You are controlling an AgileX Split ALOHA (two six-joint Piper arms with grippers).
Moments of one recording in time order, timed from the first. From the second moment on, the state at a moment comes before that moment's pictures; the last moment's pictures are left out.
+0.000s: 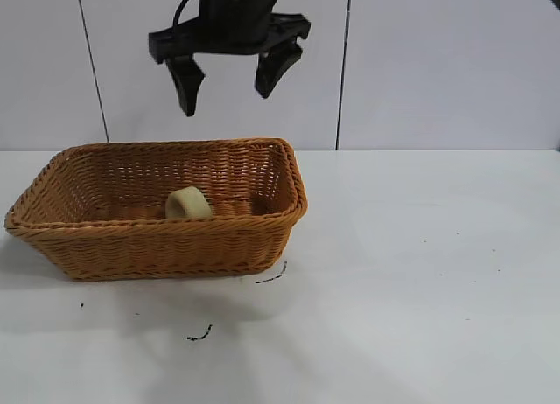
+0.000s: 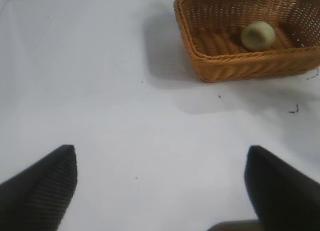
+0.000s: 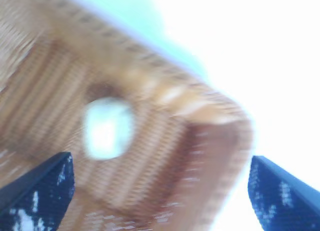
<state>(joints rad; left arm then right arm) -0.06 0.00 -0.50 0.04 1.06 0.03 0.59 2.38 -2.46 -0.10 1.20 0.02</state>
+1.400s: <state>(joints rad) -0.06 0.00 -0.50 0.04 1.06 0.03 0.01 2.07 -2.01 -0.04 1.21 0.04</state>
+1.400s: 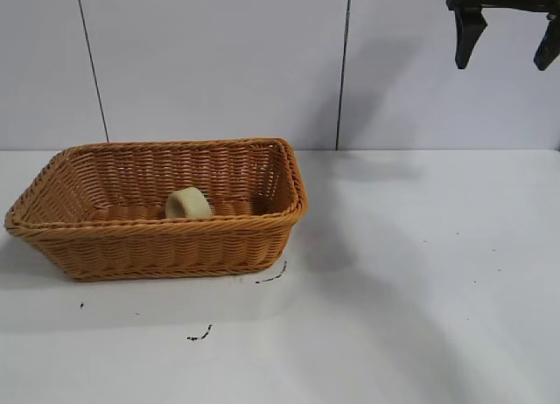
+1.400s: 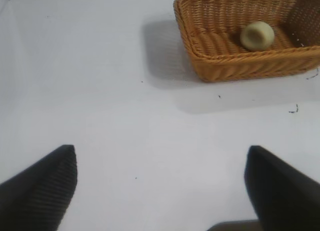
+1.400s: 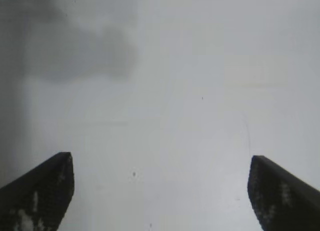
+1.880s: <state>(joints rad) -0.06 0.00 -0.50 0.04 1.06 0.03 0.01 1.44 -1.26 -0.04 1.21 0.04</state>
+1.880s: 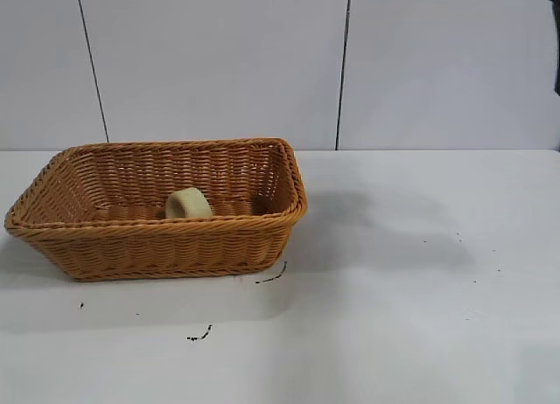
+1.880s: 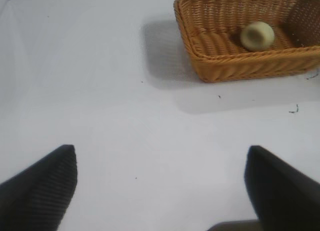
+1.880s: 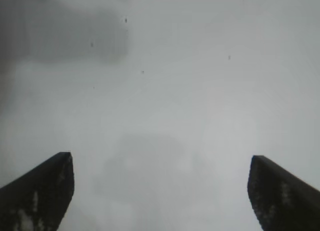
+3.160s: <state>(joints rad) -0.06 0.00 -0.50 0.04 1.06 0.03 0.01 0.09 -0.49 0.01 1.02 0.04</state>
